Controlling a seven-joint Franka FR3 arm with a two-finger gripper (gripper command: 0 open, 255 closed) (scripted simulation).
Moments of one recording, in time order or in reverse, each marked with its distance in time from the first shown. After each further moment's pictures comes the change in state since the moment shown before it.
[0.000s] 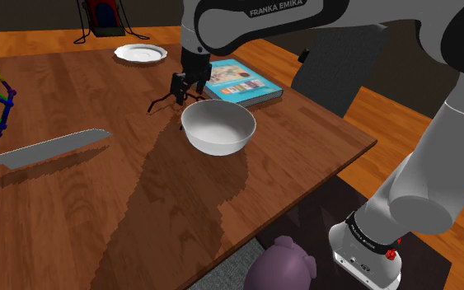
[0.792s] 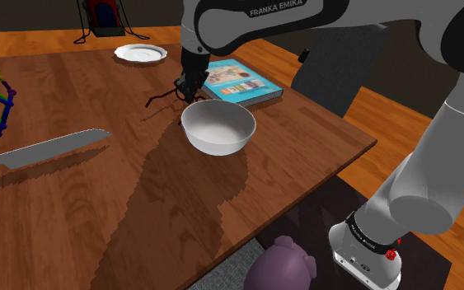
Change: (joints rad) arm 0.000 0.000 0.000 0.000 0.000 0.000 0.000
